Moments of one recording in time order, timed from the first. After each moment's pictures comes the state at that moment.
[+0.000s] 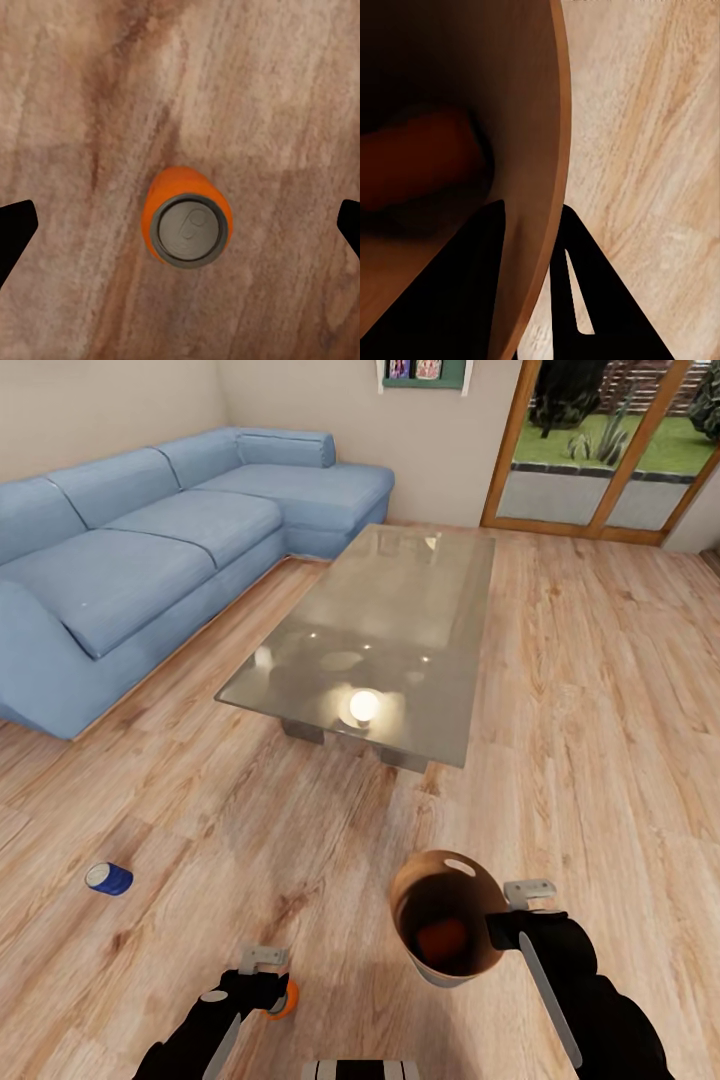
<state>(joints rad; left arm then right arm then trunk) -0.44 -0.06 0.06 -0.54 -0.13 0.17 -0.06 -0.31 -0.06 0.07 -1.49 0.00 1.05 -0.12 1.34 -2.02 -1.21</state>
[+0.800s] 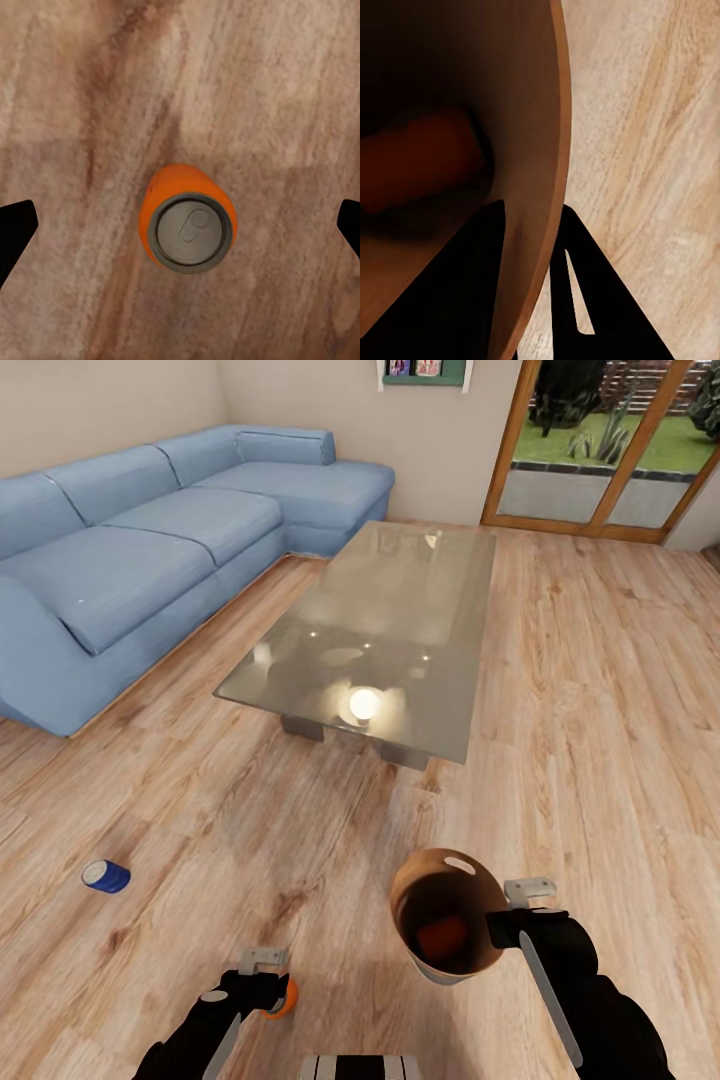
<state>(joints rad) -0.44 -0.06 0.06 -0.54 -0.13 0.17 -0.06 -0.31 -0.06 0.07 -1.50 0.00 1.05 -0.12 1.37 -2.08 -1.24</state>
